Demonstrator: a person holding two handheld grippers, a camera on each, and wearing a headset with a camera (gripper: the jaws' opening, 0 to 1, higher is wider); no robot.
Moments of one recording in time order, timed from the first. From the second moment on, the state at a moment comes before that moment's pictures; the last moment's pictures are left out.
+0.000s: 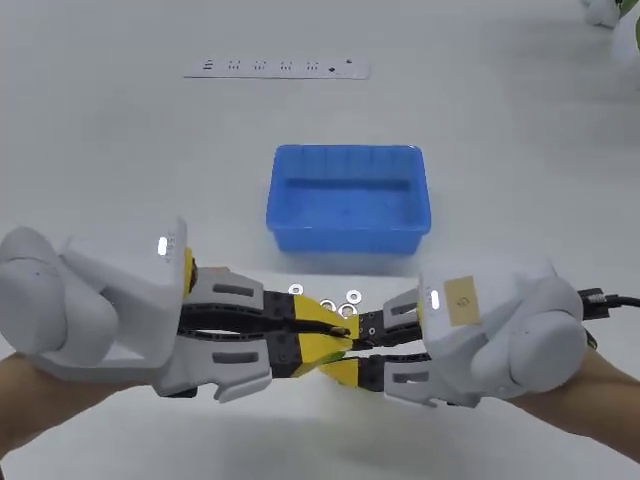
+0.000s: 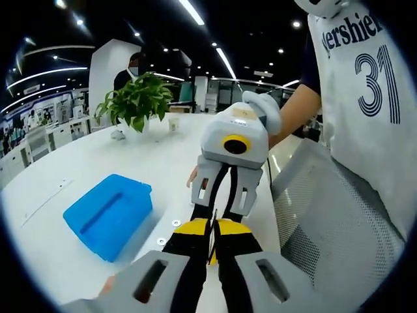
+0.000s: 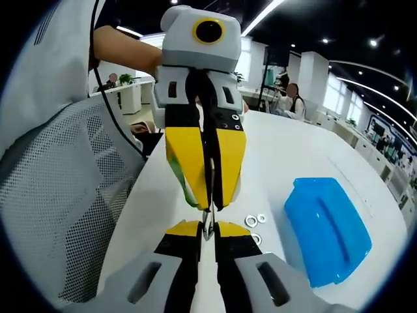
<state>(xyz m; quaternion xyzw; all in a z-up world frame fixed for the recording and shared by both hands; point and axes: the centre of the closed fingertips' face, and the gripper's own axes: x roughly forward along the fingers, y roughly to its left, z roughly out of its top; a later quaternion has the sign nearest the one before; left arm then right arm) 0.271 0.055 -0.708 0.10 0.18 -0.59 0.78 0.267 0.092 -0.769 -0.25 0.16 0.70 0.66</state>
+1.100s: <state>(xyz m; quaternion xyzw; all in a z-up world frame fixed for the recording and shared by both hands) 0.302 0.092 -0.712 0.11 0.17 -0.56 0.81 0.303 0.121 -0.769 -0.26 0.15 0.70 0.65</state>
